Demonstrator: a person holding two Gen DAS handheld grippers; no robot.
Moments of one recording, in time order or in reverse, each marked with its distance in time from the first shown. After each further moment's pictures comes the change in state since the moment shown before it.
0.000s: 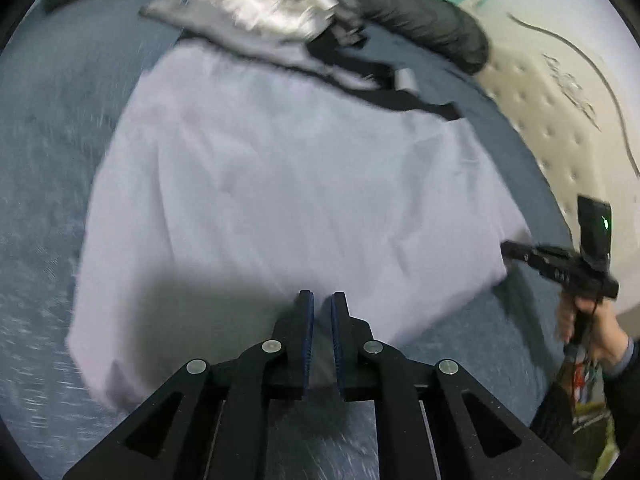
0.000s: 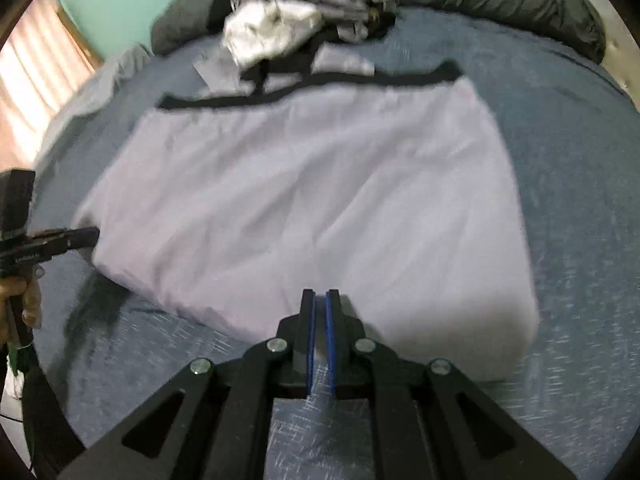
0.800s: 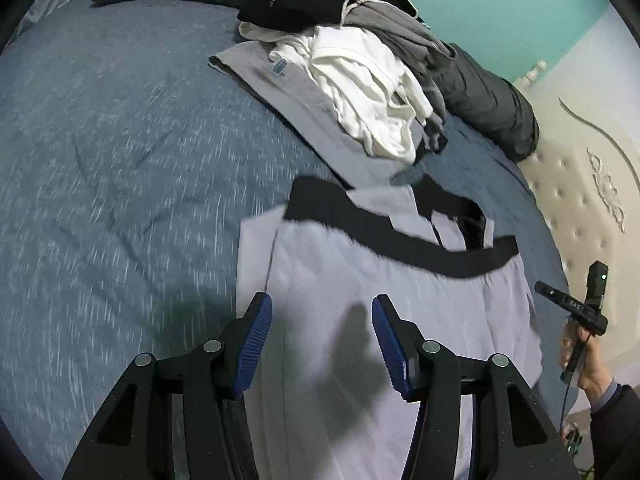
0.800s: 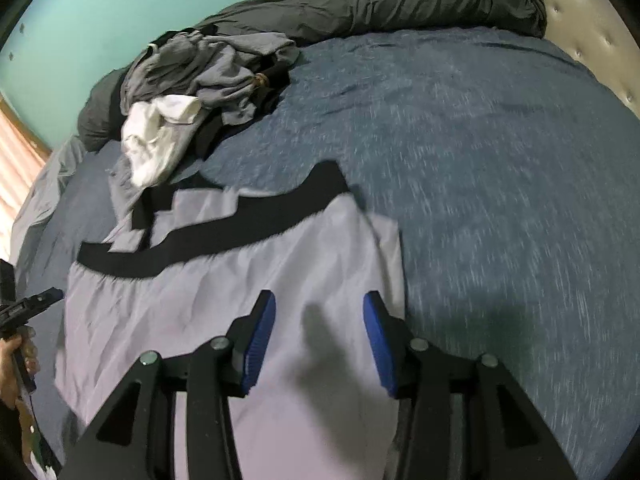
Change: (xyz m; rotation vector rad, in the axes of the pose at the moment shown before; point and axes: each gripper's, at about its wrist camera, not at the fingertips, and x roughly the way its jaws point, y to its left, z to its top) left arm -0.004 0.094 0.146 -0.140 -0.155 0.055; right arm 0.000 -0.112 0.129 0.223 -0.144 -0.072
